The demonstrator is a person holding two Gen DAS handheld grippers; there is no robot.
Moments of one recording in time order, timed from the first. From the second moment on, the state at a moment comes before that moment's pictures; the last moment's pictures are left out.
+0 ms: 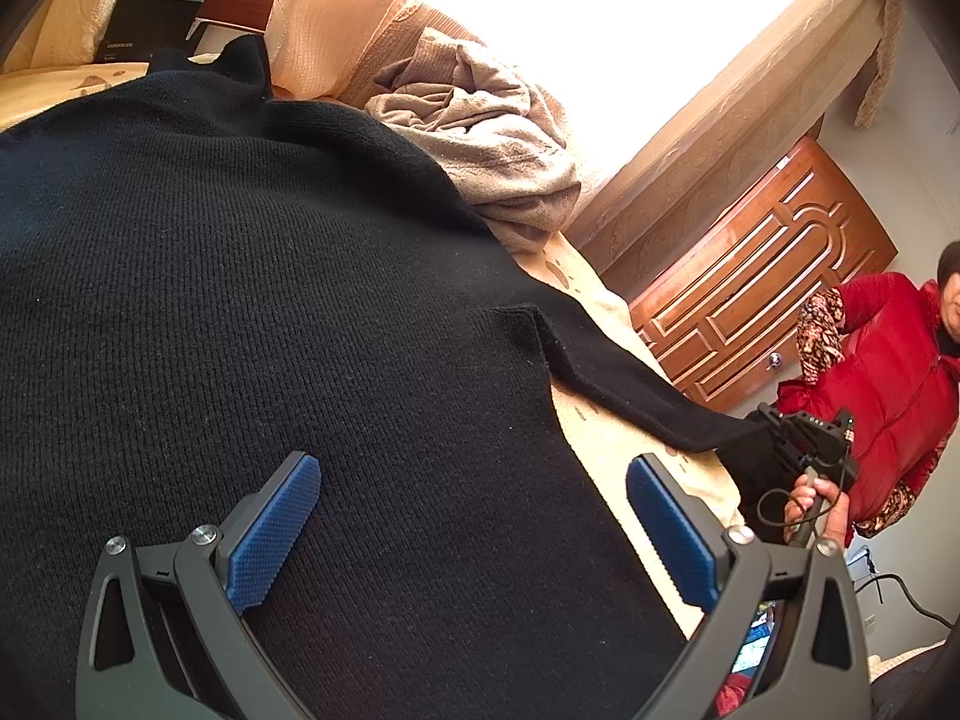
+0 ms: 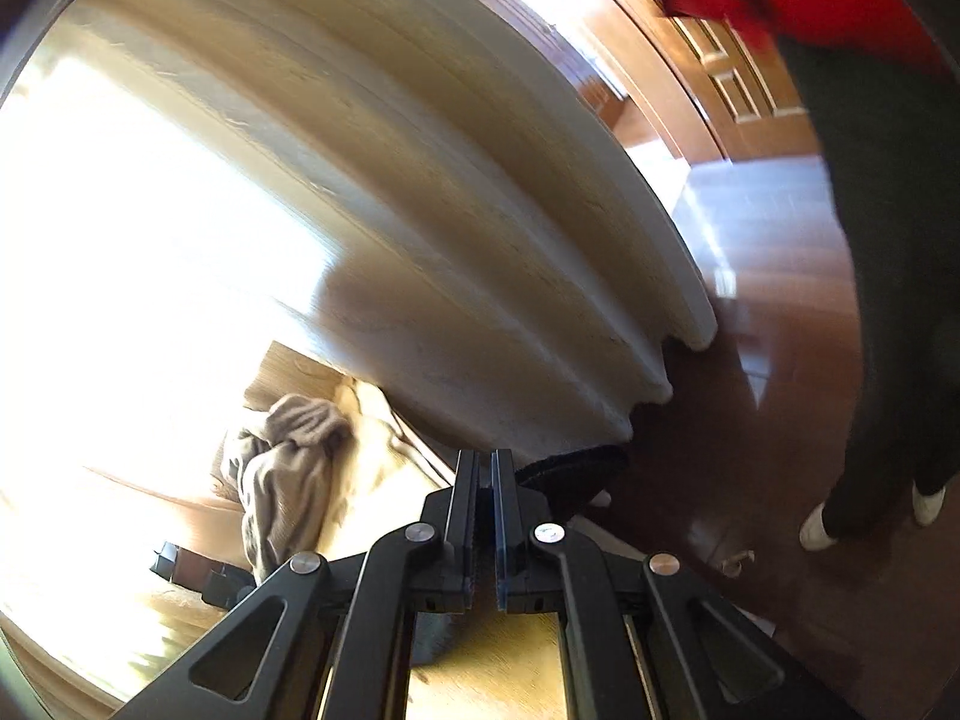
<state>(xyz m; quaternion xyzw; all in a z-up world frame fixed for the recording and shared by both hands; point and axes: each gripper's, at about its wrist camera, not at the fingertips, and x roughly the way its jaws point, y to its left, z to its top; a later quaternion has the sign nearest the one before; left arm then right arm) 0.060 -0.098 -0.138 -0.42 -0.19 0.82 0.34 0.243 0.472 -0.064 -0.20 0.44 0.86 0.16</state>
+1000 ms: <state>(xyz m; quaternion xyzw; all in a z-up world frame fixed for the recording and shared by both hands) 0.055 -0.140 -0.129 -0.42 -0.27 0.81 0.31 0.033 0.218 0.040 -0.22 0.32 0.90 -0.17</state>
